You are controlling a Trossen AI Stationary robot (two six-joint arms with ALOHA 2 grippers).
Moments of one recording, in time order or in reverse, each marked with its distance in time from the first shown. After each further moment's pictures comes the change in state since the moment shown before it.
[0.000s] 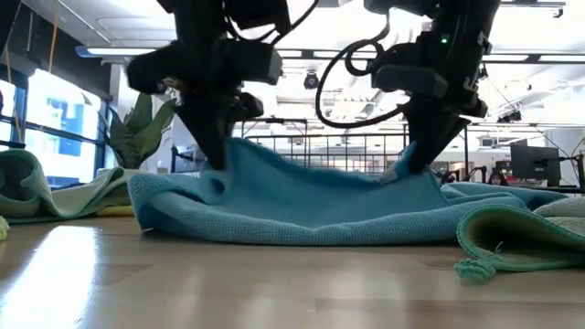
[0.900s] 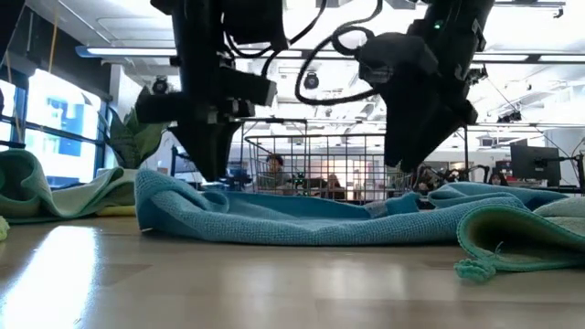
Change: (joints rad) left arm 0.009 0.029 -0.001 -0.093 -0.267 -0.066; right arm 0.011 0.009 0.000 0.168 -0.083 -0.007
